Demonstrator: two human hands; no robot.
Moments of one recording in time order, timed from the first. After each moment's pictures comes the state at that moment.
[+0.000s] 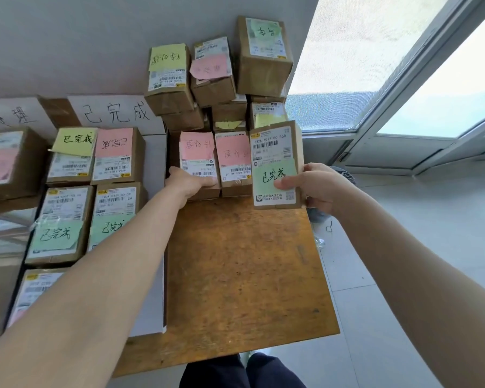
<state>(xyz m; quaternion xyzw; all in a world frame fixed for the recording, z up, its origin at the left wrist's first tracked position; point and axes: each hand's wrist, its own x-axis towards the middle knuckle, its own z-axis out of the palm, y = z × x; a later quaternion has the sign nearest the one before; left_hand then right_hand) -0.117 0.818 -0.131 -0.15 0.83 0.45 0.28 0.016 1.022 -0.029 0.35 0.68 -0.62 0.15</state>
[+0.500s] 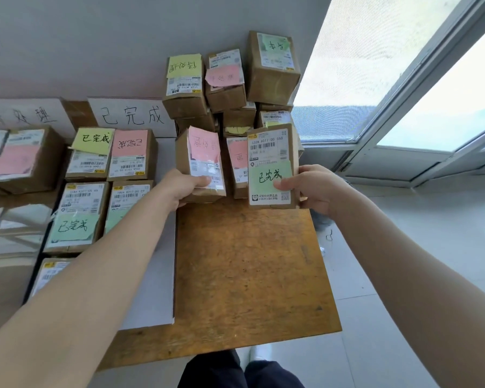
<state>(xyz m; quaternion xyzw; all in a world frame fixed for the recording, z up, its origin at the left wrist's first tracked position) -0.099 0.783 -0.097 -0.13 0.78 0.53 0.31 0.017 0.999 -0.020 0.35 0.68 -0.62 0.15</state>
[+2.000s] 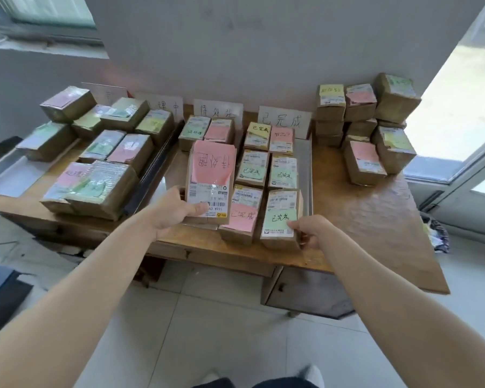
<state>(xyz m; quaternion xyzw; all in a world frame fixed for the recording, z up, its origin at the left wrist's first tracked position) 0.117 0.413 -0.009 -0.04 0.82 0.53 0.23 0.120 0.696 -0.084 0.37 0.71 -0.55 0.24</state>
